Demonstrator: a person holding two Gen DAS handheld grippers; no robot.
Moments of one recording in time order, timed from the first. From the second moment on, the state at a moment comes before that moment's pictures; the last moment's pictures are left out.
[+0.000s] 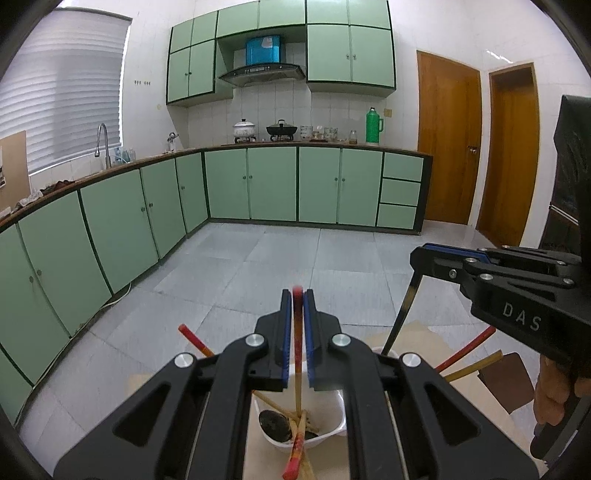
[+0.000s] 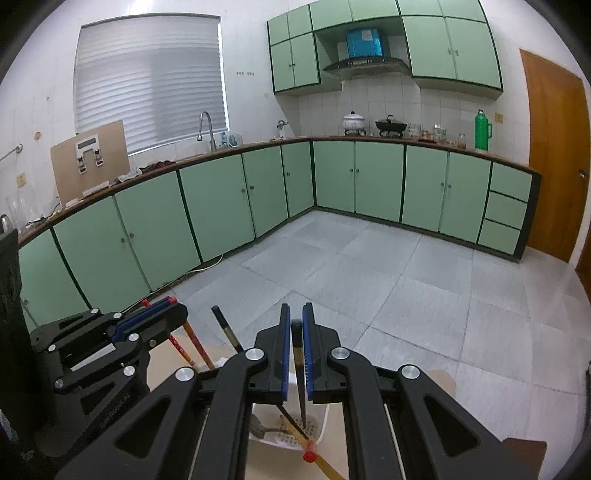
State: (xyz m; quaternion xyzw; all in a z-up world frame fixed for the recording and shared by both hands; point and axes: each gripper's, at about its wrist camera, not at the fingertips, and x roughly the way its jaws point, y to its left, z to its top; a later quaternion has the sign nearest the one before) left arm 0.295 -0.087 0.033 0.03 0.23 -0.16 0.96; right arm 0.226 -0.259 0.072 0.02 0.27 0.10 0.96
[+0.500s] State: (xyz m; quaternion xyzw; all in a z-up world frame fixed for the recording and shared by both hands) left arm 0.281 -0.080 0.043 0.02 0.22 -0.14 0.96; right arm 0.210 -0.282 0.083 0.04 0.25 0.09 0.96
